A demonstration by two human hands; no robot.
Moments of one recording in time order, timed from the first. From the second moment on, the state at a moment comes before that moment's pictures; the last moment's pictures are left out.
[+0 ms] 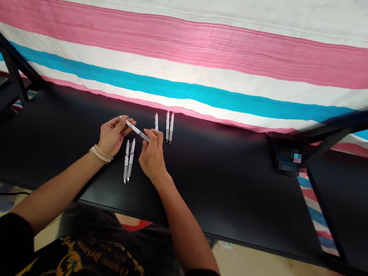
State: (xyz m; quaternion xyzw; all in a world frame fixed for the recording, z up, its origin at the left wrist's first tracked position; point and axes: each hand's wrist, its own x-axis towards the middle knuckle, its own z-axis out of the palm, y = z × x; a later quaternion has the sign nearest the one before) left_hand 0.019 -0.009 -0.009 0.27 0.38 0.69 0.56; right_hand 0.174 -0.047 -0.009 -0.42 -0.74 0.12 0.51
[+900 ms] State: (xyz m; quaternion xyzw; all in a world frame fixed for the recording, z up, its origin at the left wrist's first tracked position) left_hand 0.018 -0.005 -0.017 0.26 0.39 0.69 0.55; right_hand 0.185 -0.042 -0.016 -0.45 -0.70 0.25 0.49
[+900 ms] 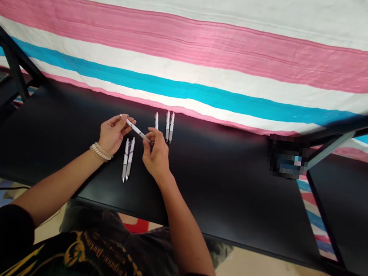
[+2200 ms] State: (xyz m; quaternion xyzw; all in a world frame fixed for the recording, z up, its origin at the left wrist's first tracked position) left_hand 0.009 -0.002 -0.003 0.21 0.32 0.65 0.65; right_hand 0.189 -0.045 -0.002 -0.46 -0.72 0.29 0.44
